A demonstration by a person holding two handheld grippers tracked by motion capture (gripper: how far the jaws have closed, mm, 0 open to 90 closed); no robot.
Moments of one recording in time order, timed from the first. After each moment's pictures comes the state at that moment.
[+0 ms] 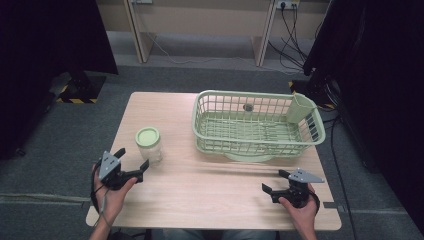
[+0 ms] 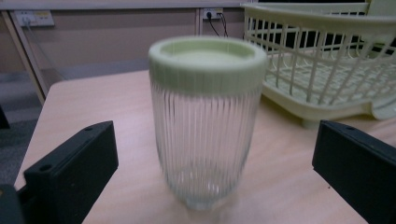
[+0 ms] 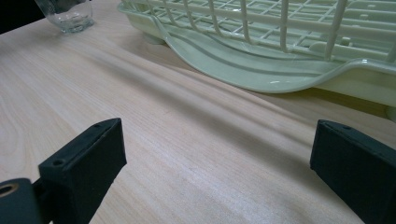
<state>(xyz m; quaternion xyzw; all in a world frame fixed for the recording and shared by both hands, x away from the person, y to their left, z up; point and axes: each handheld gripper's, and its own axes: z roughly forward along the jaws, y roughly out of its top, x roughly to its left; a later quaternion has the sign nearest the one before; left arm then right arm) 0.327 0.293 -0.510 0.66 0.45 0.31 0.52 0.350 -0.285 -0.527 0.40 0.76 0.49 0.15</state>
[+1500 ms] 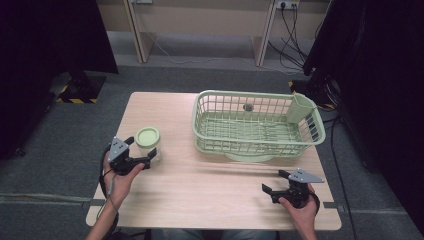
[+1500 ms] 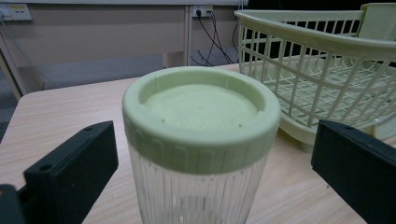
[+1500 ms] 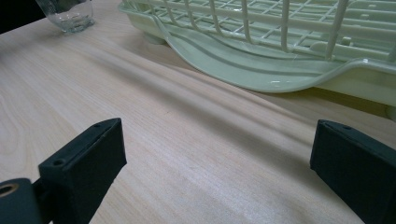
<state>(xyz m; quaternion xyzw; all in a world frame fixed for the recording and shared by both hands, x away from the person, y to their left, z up) 0.397 0.265 -0.478 0.67 0.43 0.30 0.53 0.350 -0.285 -0.527 0.40 0.76 0.49 0.15</state>
